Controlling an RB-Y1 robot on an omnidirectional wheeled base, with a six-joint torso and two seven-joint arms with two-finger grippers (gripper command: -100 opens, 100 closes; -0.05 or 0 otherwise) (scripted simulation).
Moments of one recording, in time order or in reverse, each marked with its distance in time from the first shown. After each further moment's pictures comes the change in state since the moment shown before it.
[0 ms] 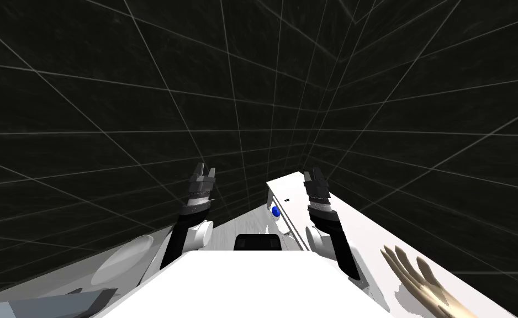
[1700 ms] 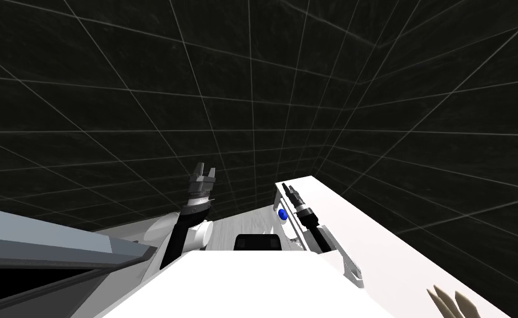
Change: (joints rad) left arm 0.000 0.000 0.000 0.000 0.000 0.000 0.000; right arm -0.118 -0.295 0.127 0.407 0.295 0.111 0.296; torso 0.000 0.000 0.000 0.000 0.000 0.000
